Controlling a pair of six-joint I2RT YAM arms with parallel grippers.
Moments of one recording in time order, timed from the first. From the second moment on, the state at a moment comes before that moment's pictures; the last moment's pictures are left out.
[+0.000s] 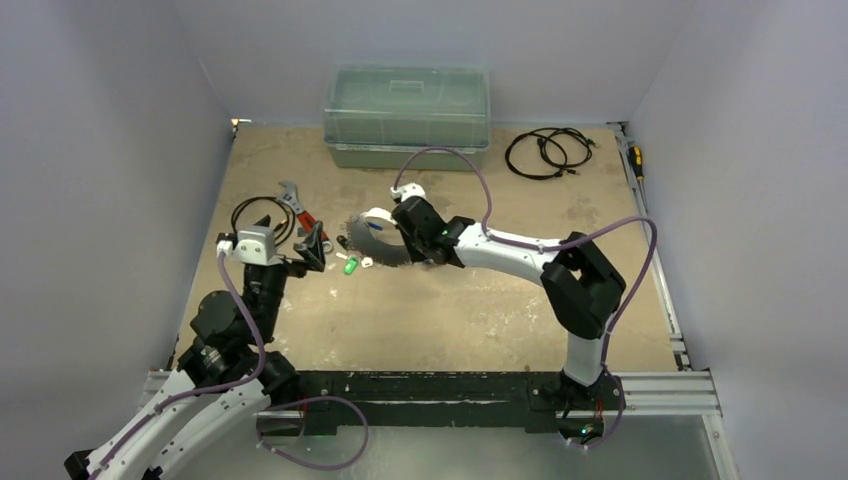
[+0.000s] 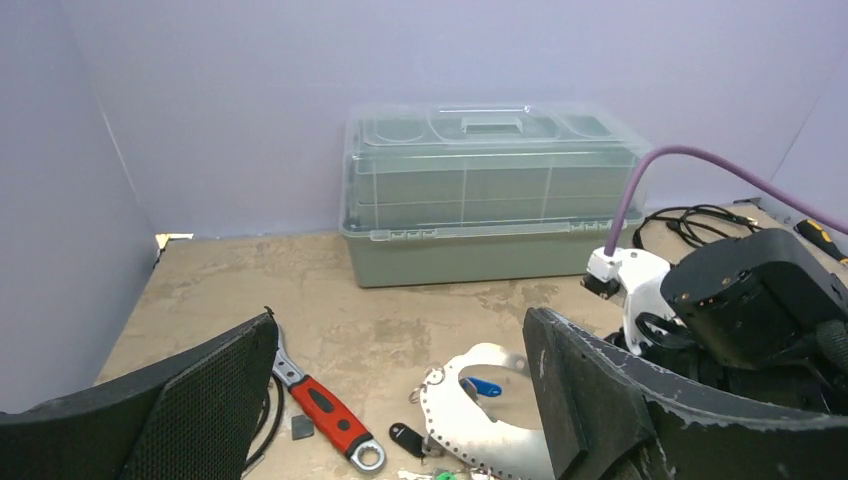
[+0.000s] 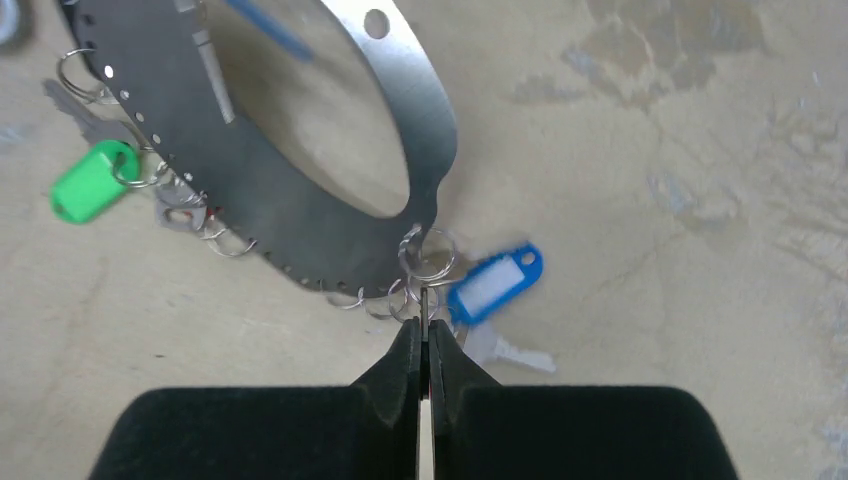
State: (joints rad) left arm -0.77 0.31 0.58 0.00 -0.62 0.11; right arm 0.91 1.86 1.35 -0.34 0.33 0.35
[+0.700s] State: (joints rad) left arm -0.77 0.35 0.59 -0.01 -0.60 0.11; right arm 0.81 1.62 1.00 -0.27 0.35 0.39
